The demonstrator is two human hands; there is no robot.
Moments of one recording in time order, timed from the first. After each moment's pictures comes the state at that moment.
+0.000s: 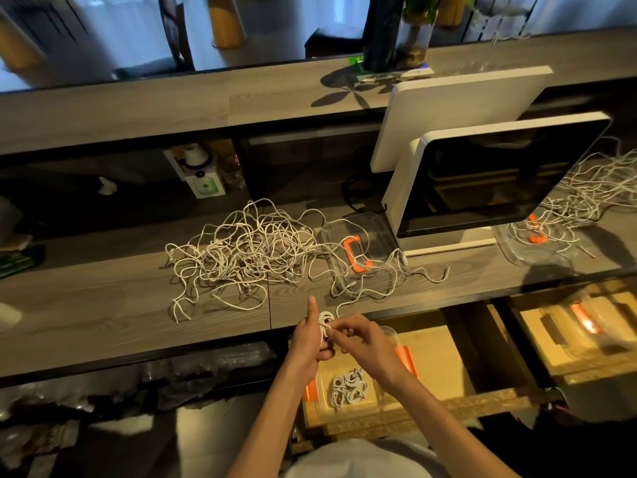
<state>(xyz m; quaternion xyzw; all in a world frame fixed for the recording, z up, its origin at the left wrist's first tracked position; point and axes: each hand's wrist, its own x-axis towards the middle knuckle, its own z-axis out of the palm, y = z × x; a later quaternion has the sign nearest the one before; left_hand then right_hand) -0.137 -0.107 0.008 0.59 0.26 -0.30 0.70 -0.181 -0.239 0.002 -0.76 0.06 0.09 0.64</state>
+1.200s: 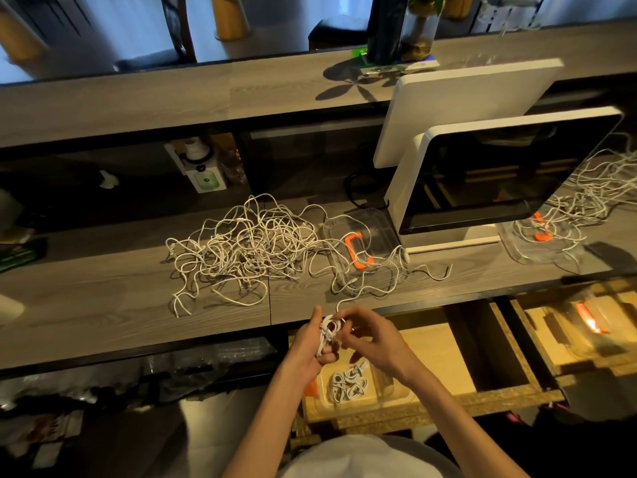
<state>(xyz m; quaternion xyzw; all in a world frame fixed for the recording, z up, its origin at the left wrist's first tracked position) -0.138 -0.107 -0.008 0.50 0.31 -0.35 0.73 -0.179 -0.261 0.013 -0.76 0.02 0.13 0.64</state>
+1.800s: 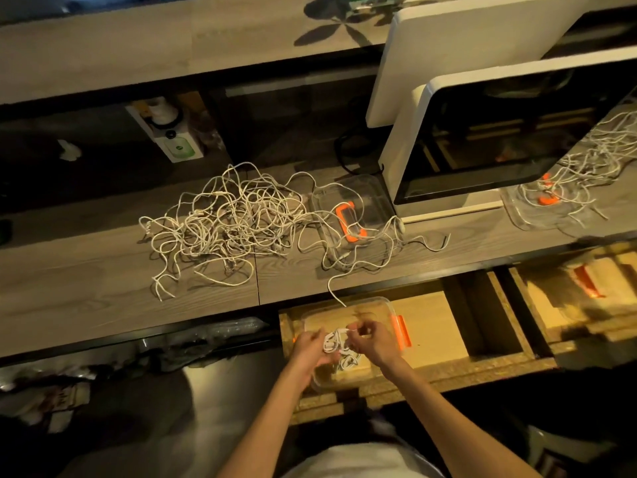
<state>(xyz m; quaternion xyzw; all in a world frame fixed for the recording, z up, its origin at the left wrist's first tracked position) -0.167 -0.113 -0.094 0.59 0.34 -0.37 0.63 -0.193 -0.270 -0.109 -0.75 0.26 0.19 0.58</state>
